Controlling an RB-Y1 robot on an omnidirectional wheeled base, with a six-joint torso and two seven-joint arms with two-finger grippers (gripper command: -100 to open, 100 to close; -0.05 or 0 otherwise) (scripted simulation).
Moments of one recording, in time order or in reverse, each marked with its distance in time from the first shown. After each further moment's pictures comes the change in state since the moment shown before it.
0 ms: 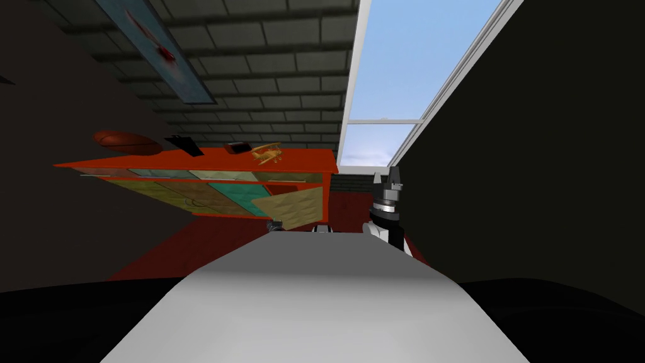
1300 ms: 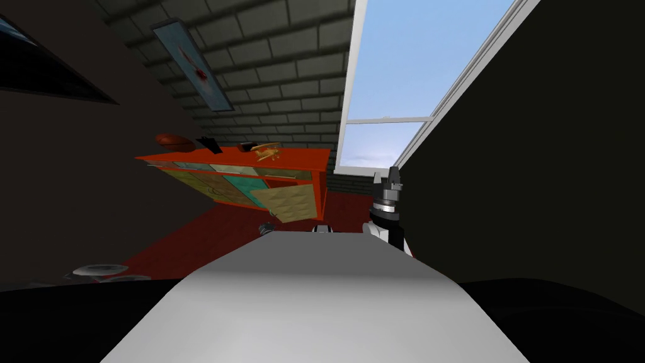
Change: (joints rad) left arm 0.029 0.153 -0.081 0.098 -0.064 -0.032 0.063; right arm 0.000 0.000 0.000 0.000 0.000 0.000 0.000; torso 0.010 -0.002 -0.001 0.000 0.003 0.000
